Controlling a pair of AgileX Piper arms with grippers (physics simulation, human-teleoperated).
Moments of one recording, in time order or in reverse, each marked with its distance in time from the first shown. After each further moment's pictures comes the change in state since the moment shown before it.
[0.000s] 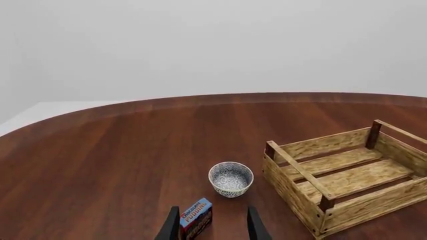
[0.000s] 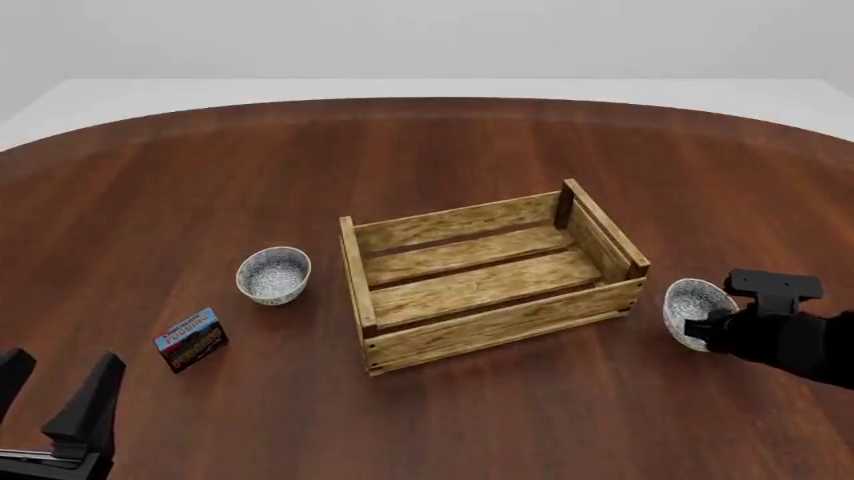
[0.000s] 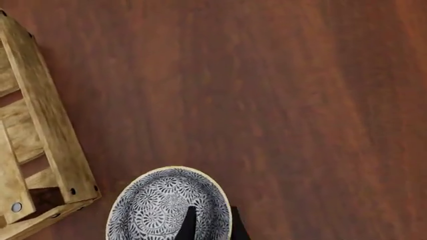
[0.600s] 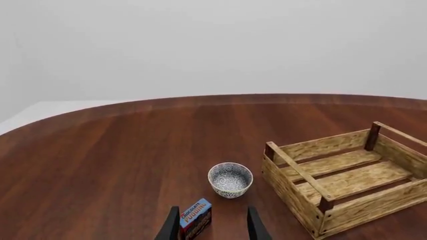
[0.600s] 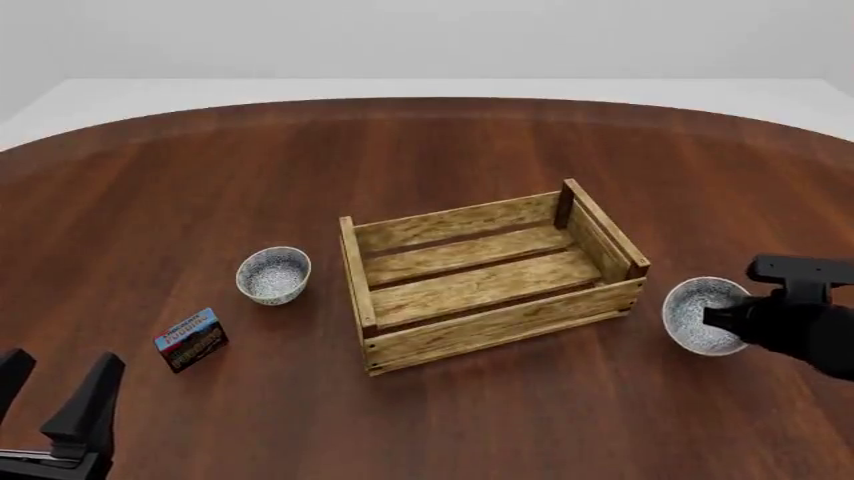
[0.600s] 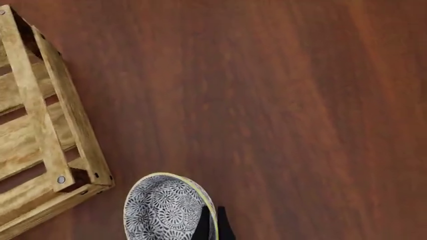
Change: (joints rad) left arm 0.001 -0.001 0.001 -0.003 -0.009; right arm -0.013 -0.197 0.035 0.093 -0.007
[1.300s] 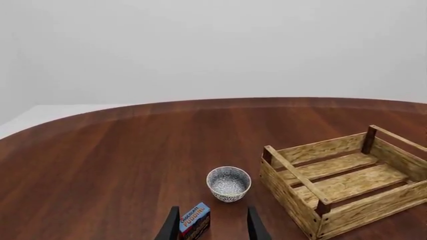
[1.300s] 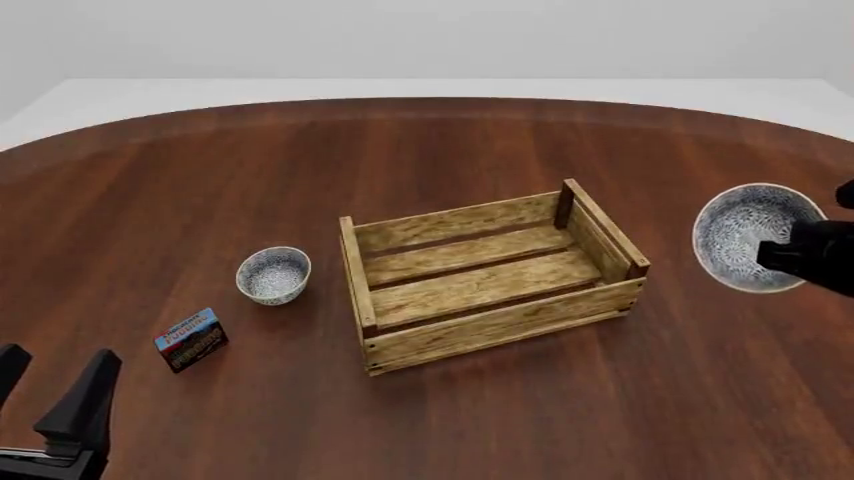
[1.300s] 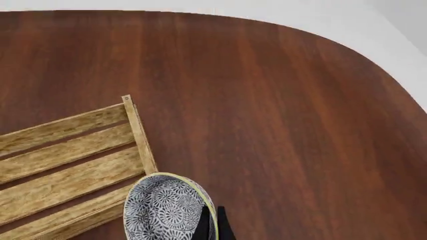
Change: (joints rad) left arm -0.008 0.000 -0.021 0.008 0.001; right arm 0.101 -0.605 -0.081 0.373 0.045
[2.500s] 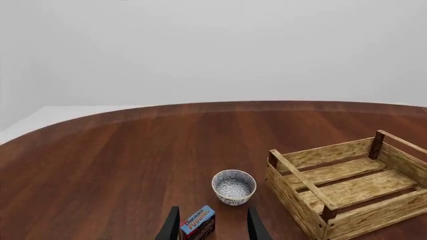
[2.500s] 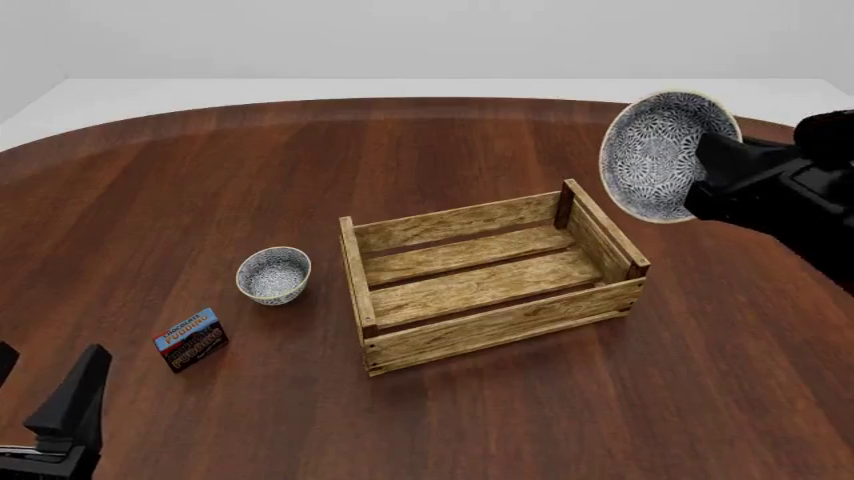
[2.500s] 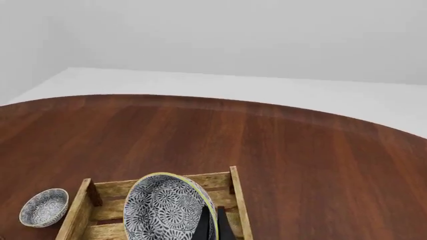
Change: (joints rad) left arm 0.027 -0.001 -0.016 0.007 0.001; right arm 0.384 -0.055 -0.049 -0.234 0.125
